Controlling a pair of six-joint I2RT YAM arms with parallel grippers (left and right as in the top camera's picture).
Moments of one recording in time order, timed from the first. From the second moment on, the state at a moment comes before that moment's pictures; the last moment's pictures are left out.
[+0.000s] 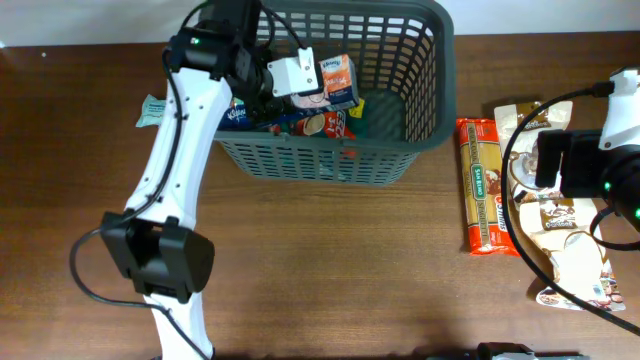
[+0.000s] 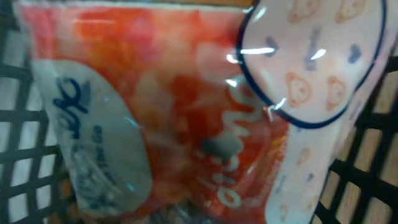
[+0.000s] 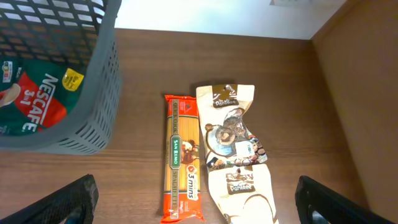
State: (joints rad) left arm -0.24 2.08 2.20 -1.27 0.31 1.13; right arm -0.06 1.24 1.94 -1.42 0.10 -0.10
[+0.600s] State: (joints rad) left arm -0.23 2.09 2.30 -1.12 0.23 1.07; right arm -0.06 1.24 1.94 -1.42 0.09 -0.10
